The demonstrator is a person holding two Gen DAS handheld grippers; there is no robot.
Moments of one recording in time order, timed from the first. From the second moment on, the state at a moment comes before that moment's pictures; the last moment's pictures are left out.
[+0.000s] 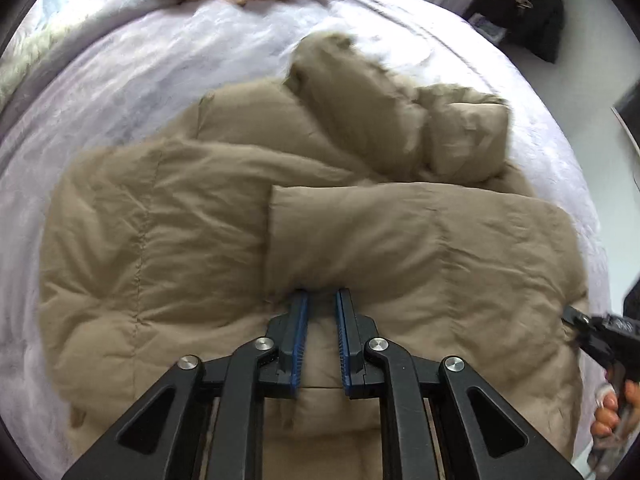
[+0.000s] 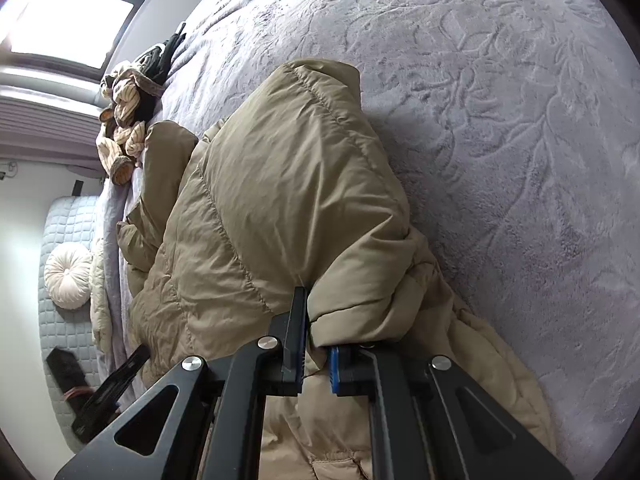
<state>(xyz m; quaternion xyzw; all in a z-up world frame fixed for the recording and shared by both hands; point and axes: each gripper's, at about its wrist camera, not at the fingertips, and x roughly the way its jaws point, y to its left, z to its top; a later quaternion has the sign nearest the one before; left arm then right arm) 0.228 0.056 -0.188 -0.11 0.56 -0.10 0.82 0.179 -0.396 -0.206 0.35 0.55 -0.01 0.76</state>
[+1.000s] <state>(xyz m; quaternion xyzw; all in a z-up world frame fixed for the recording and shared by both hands) 0.238 0.054 -0.209 -0.10 0.57 -0.11 0.81 0.283 -0.434 -0.169 0.30 0.49 0.07 0.82</state>
